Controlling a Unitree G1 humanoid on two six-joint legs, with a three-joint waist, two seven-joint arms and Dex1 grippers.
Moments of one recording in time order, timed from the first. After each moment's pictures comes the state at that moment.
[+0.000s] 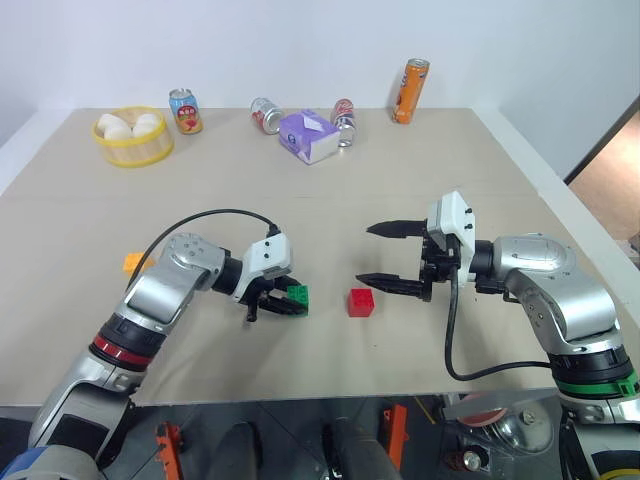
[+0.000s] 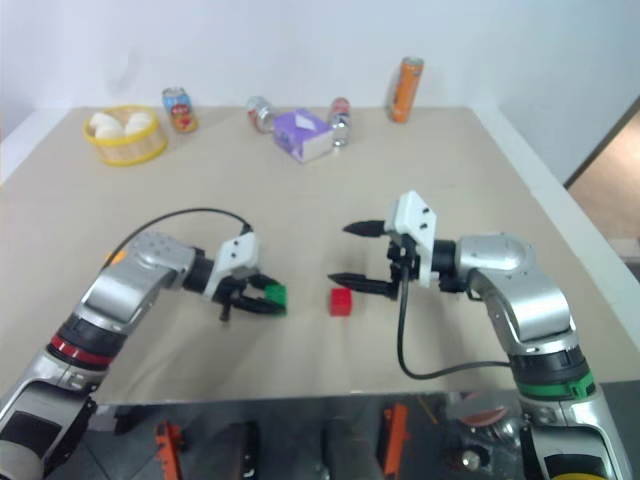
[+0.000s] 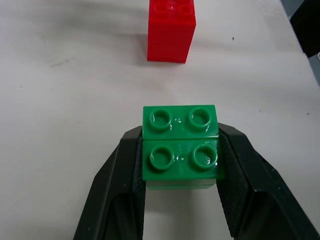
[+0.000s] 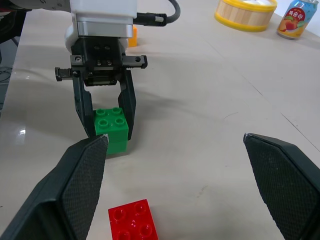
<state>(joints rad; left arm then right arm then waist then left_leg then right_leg) -0.67 0.57 -0.33 -0.01 -0.15 0.56 -1.30 -0.52 -0.73 0.04 -0.20 0.45 0.46 1.09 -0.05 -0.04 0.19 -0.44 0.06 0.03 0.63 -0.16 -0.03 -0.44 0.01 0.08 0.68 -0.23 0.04</state>
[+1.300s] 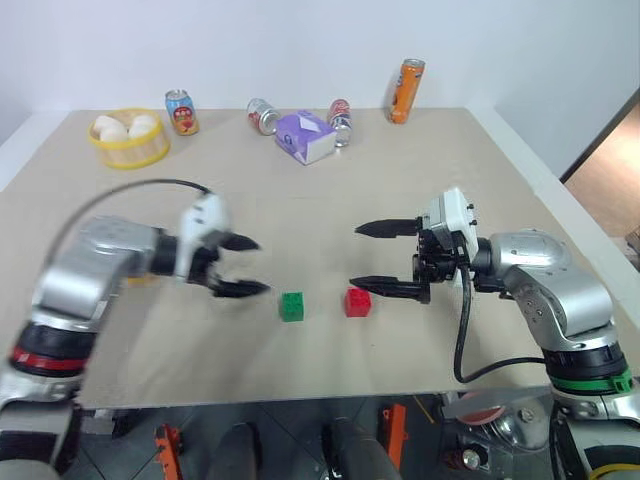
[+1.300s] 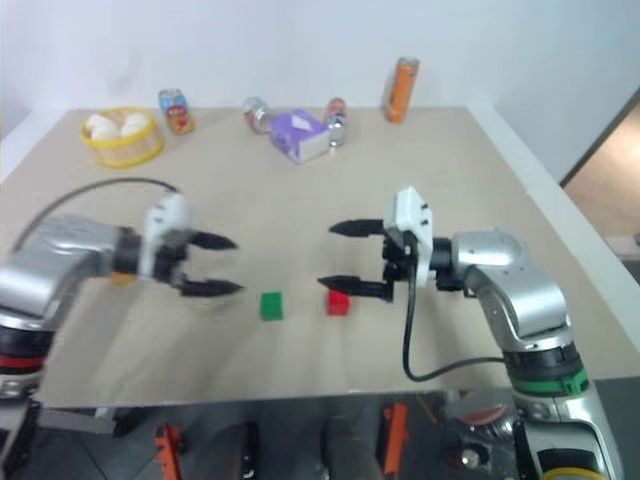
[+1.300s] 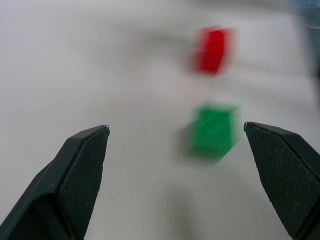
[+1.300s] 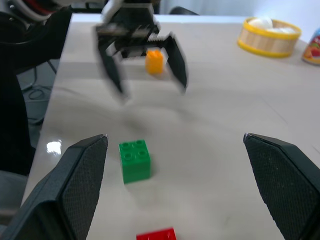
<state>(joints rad) -0.57 0.85 0.04 -0.08 -0.36 0.67 -1.24 -0.58 -0.68 0.04 -0.19 0.53 0.47 1.16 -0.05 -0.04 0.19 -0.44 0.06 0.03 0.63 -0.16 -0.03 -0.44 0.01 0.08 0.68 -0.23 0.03</state>
